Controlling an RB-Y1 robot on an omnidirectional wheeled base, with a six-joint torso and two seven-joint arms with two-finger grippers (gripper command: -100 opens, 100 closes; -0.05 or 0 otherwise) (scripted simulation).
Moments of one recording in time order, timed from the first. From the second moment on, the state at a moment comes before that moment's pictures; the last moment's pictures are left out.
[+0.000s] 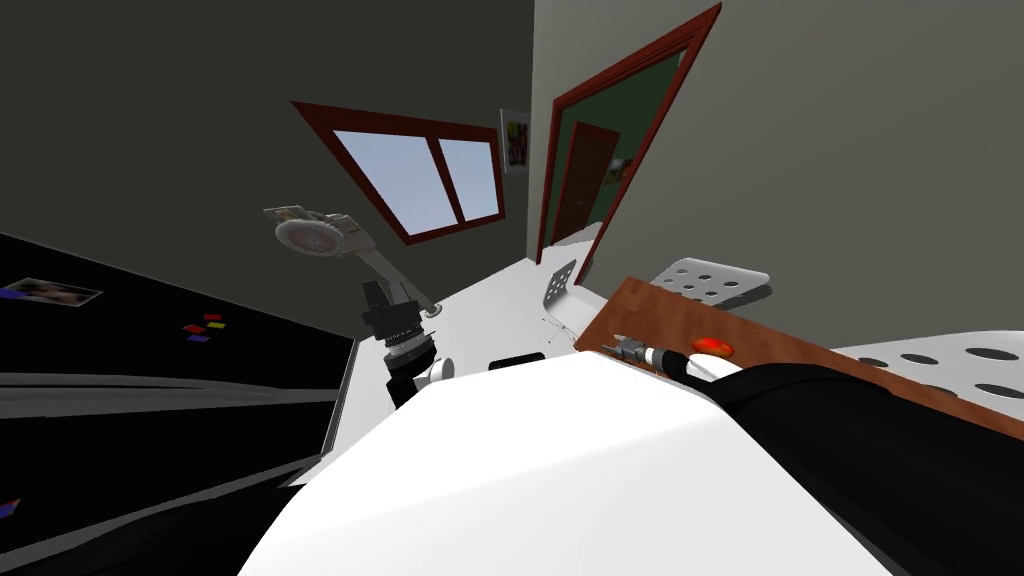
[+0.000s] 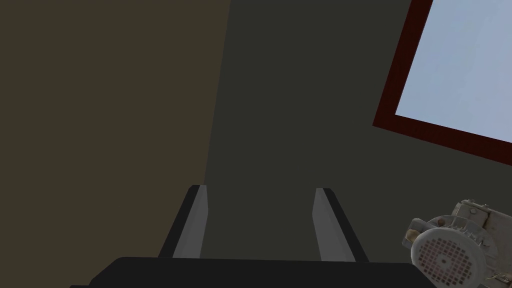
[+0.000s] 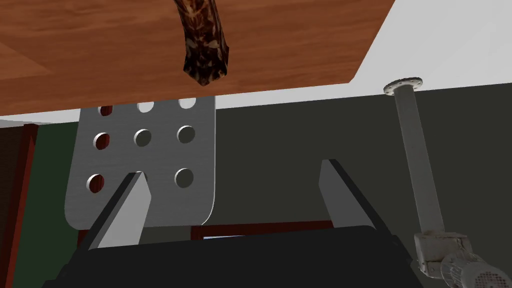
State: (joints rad) left arm 0.55 -0.05 -0.03 -2.33 0.00 -0.59 -0.10; right arm 0.63 -0.88 -0.10 -1.25 0.95 -0.72 0.17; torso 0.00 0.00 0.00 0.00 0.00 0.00
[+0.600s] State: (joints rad) left arm 0.55 -0.05 -0.03 -2.33 0.00 -0.59 -0.10; right arm 0.71 -0.93 -0.06 -1.13 1.02 -0.73 0.24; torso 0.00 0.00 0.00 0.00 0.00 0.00
